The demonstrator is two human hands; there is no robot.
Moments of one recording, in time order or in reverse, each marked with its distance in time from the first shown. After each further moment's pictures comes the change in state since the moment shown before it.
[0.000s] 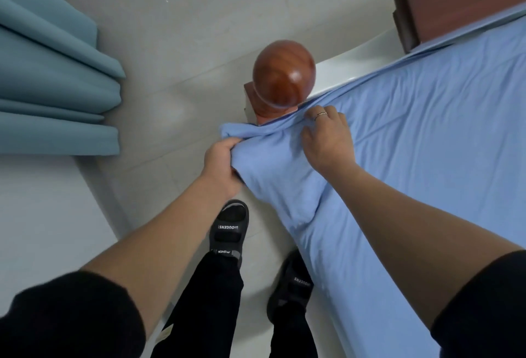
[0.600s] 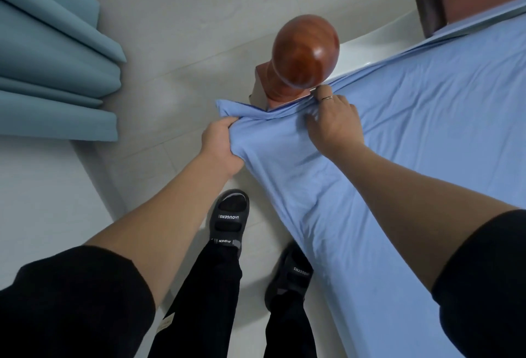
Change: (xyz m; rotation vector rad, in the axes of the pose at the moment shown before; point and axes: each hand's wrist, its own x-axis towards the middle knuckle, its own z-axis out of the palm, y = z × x) left_hand 0.007 0.020 -0.005 -0.056 0.025 -0.017; right_hand 0.014 0.002 0.009 -0.138 0.009 -0.091
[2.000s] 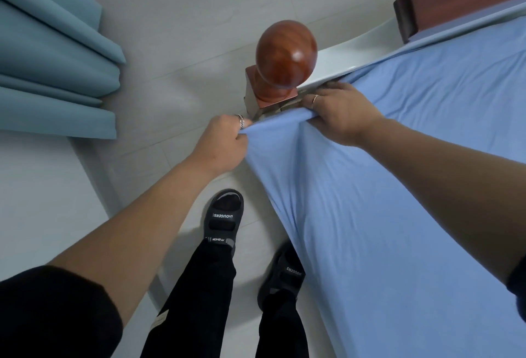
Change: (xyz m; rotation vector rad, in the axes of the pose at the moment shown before) left_hand -0.048 0.011 0.003 1.266 -0.233 0.762; right_hand 0.009 0.021 -0.066 -0.260 -0.146 -0.552
